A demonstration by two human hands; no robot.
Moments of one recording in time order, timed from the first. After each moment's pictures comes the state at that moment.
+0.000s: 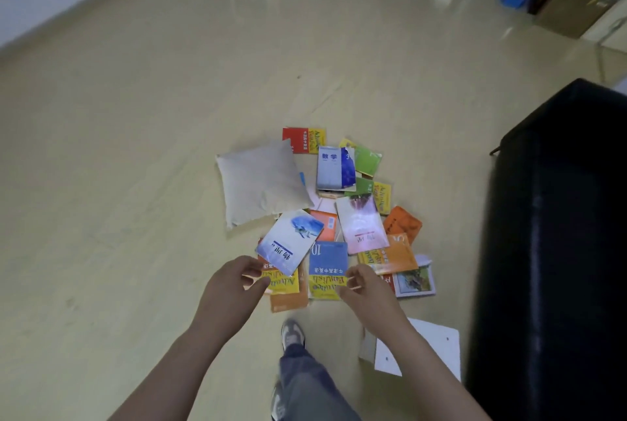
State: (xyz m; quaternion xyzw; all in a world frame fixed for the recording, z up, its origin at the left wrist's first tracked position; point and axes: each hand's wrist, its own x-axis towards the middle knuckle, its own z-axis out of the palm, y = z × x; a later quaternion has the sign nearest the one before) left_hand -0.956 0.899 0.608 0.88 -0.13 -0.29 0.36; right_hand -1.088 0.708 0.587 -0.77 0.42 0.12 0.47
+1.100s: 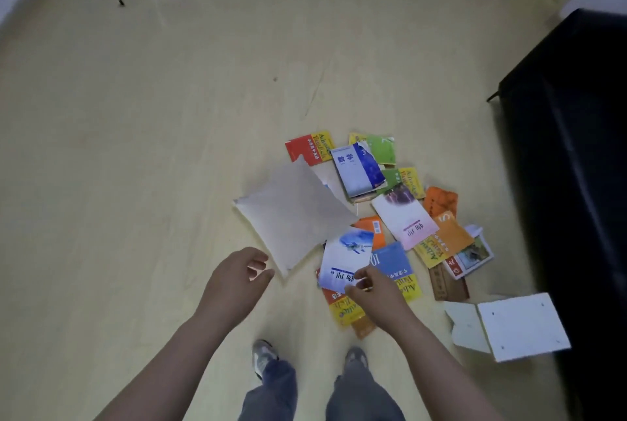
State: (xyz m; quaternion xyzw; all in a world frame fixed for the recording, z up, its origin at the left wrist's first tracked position) left_hand -0.540 0.948 0.584 0.84 -0.31 -0.36 0.25; right_hand -0.750 0.816 0.548 -0.67 0.57 0.10 0.47
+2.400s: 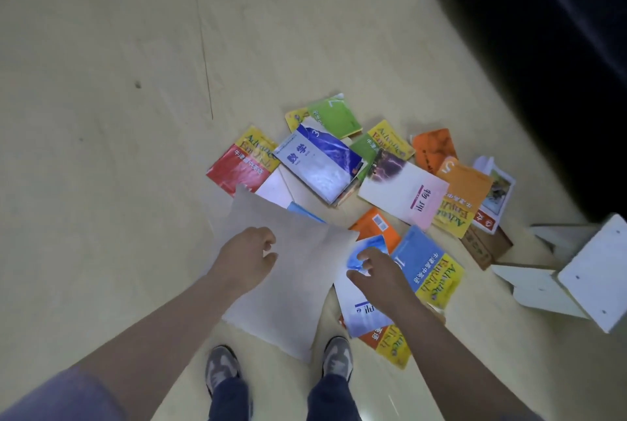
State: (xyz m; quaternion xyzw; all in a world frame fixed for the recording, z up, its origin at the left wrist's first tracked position) left_hand -0.369 0.563 0.287 0.68 -0.61 -0.40 -0.04; right_hand -0.611 0.581 0.282 -0.50 0.72 0.04 0.48
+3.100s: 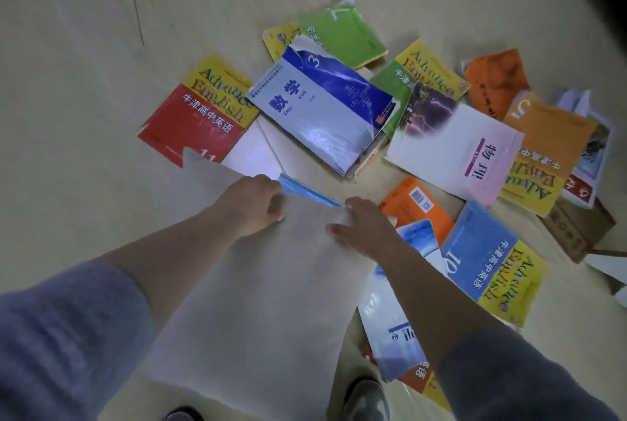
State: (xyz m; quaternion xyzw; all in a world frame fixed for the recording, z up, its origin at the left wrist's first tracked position) left_hand -0.372 0.460 -0.050 0.57 -0.74 -0.33 -0.17; right_hand -0.585 0.494 -0.041 -0.57 0.69 0.10 0.43
